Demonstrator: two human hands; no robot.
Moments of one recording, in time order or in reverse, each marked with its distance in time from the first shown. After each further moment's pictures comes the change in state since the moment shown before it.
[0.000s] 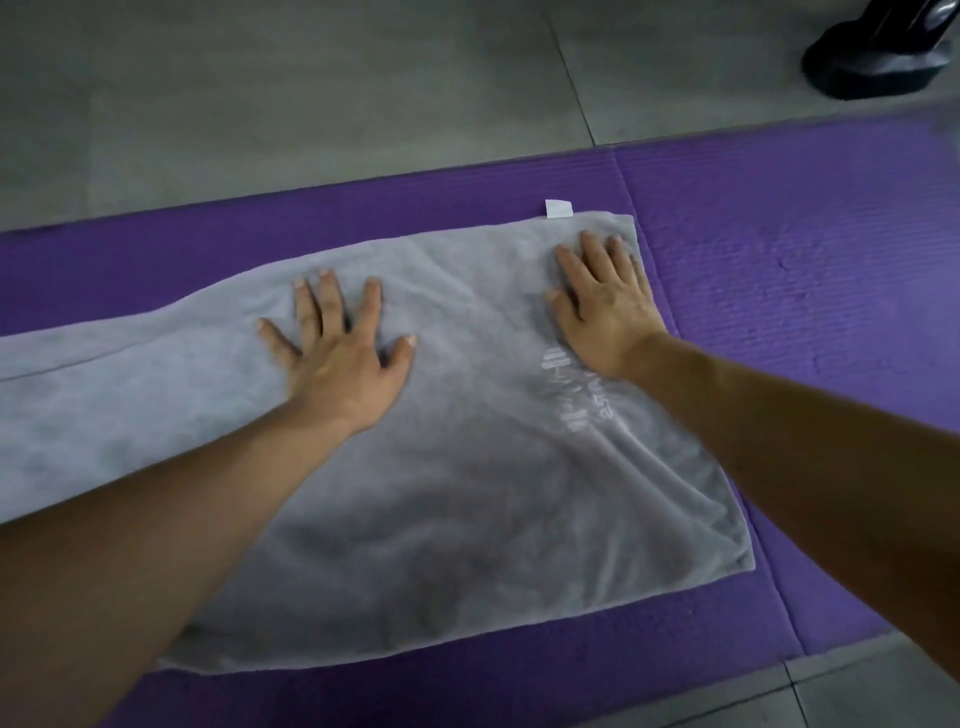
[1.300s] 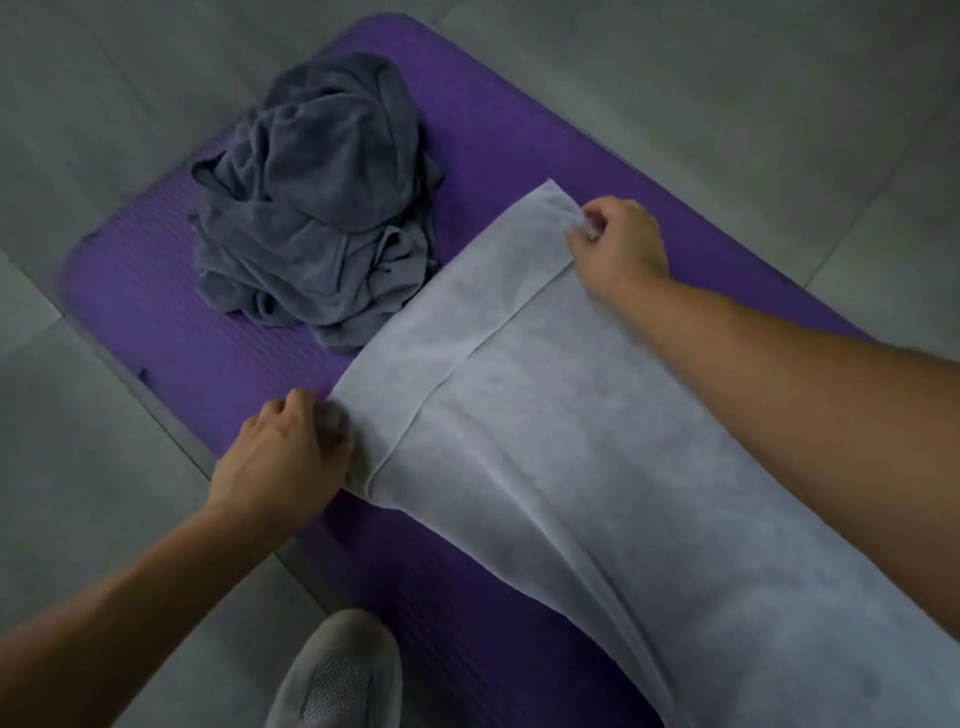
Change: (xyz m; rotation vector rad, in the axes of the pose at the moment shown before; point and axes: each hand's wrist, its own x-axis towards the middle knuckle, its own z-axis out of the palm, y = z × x) left_hand -0.313 -0.459 0.006 -0.527 -0.059 -1.037; right_hand 0.059 -0.676 0.094 0.246 -0.125 -0.631
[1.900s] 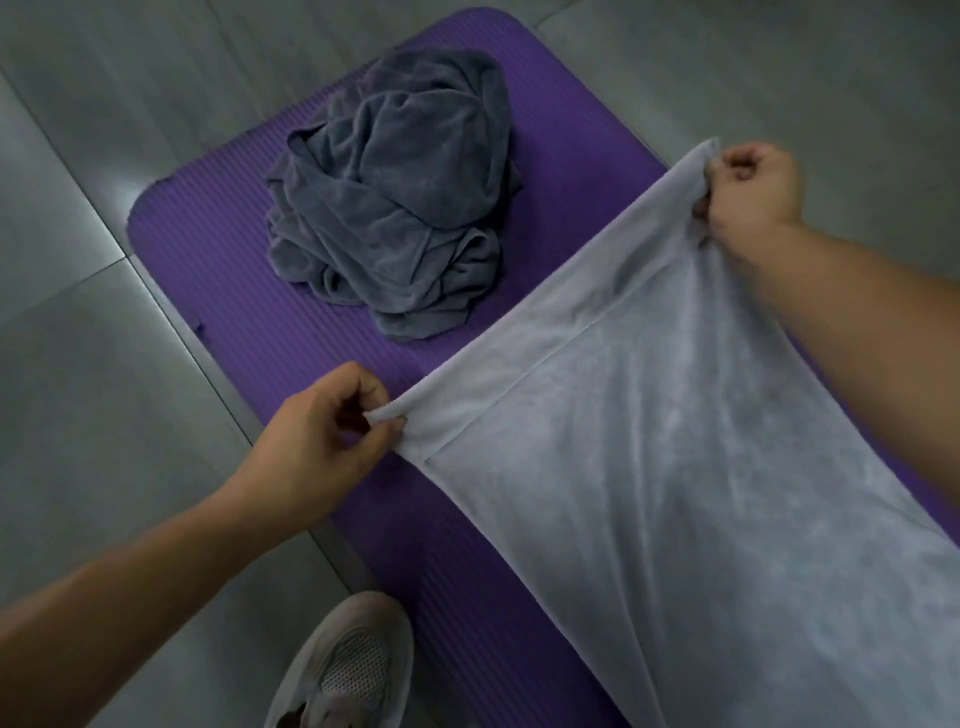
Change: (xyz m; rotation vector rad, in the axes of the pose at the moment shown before) left_hand -0.024 -0.018 -0.027 -0.706 0.103 0.370; right_hand 0.093 -0.003 -0.039 0.288 0.142 0.112
